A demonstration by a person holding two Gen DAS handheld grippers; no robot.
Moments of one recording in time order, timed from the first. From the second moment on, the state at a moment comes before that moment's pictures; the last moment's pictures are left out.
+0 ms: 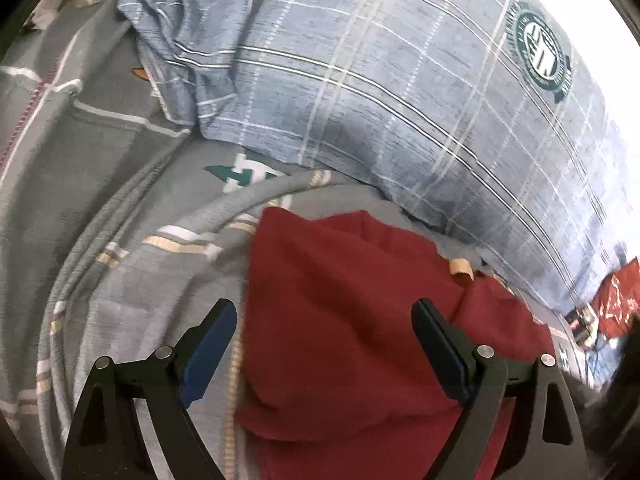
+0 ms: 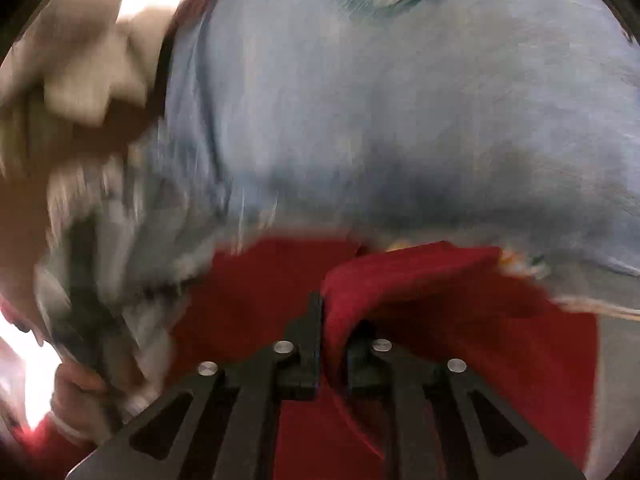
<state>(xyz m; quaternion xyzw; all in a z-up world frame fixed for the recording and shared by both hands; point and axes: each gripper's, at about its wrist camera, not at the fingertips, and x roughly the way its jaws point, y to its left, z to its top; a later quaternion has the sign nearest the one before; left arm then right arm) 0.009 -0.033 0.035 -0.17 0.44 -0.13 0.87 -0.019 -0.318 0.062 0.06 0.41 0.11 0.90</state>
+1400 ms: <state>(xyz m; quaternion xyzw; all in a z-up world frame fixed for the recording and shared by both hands) 0.010 -0.073 0.054 -0.06 0.45 -0.17 0.87 -0.126 -0.480 0.051 0.17 0.37 -0.10 0.91</state>
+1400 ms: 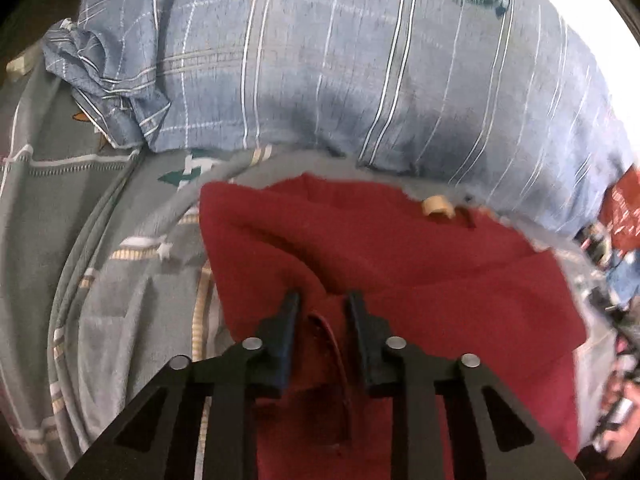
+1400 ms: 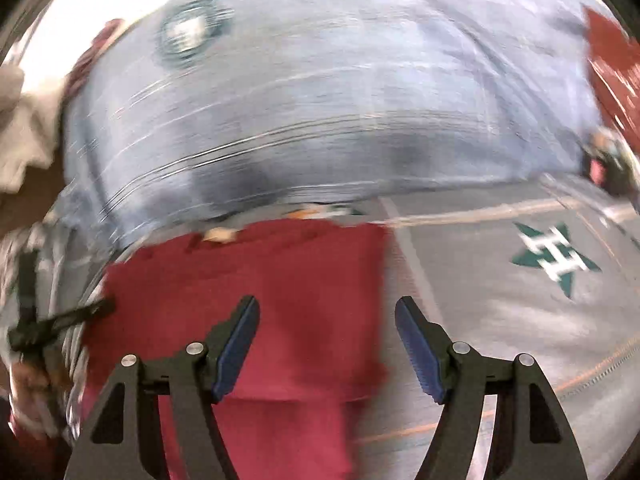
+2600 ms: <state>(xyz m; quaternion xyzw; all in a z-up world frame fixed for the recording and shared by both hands) -0.024 -0.098 0.085 0.00 0.38 -0.22 0.90 -0.088 -0.510 0.014 0.22 0.39 -0.07 0.89</state>
